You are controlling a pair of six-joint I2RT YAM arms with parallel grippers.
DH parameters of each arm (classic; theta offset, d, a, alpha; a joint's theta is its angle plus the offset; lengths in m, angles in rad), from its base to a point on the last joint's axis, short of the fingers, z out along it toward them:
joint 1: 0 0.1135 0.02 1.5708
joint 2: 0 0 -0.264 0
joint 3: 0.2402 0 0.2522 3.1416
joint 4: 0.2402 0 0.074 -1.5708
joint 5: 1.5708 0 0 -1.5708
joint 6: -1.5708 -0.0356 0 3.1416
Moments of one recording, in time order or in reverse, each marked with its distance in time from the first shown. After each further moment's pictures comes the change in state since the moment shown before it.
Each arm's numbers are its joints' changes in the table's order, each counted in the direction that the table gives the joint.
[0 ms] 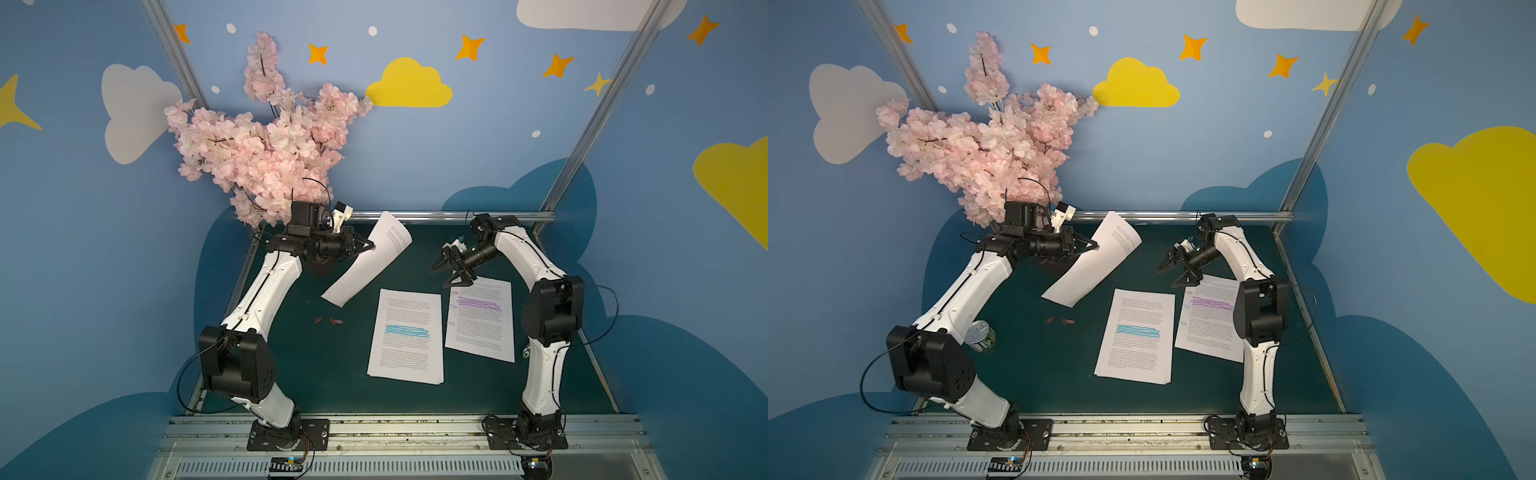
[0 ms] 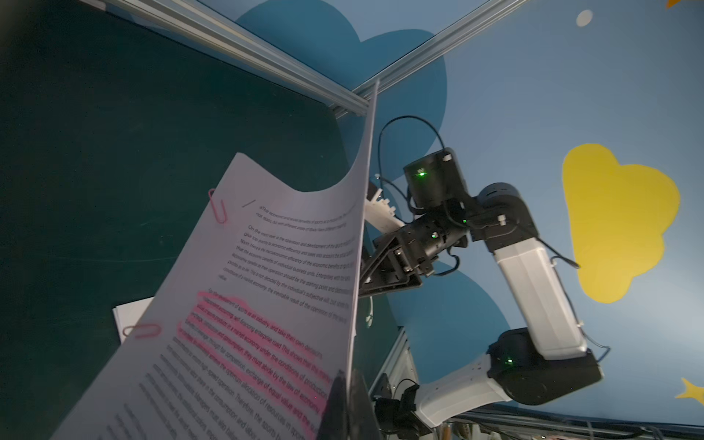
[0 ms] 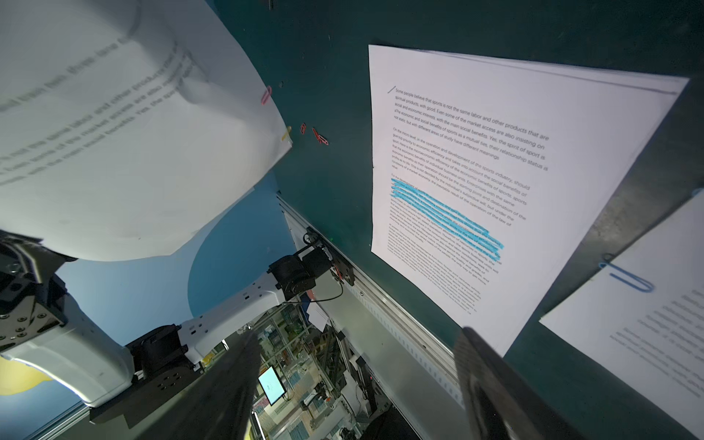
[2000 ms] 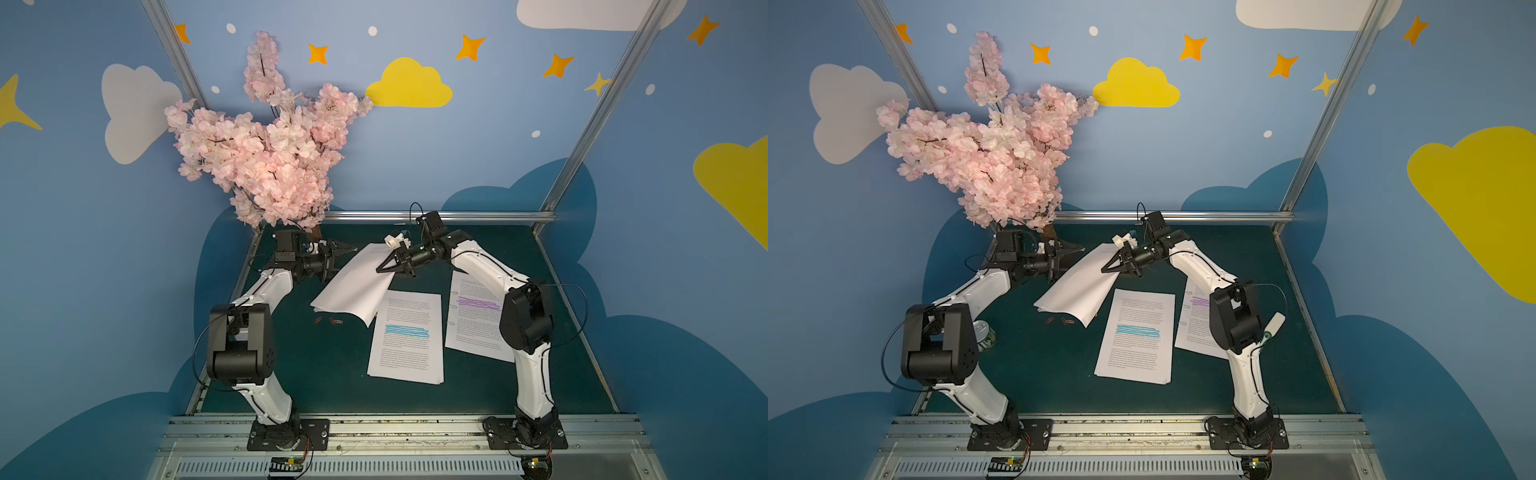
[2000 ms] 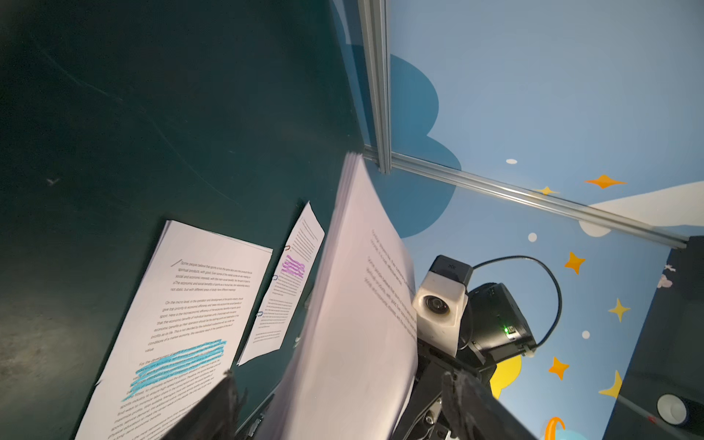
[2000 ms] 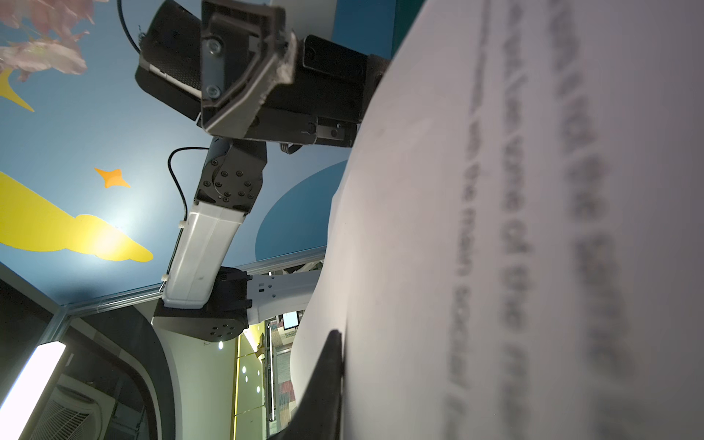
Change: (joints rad) left arm 0.201 -0.101 -0.368 -0.510 0.214 0.689; right arm 0.302 -0.042 -0.056 -0.758 -0.298 -0.473
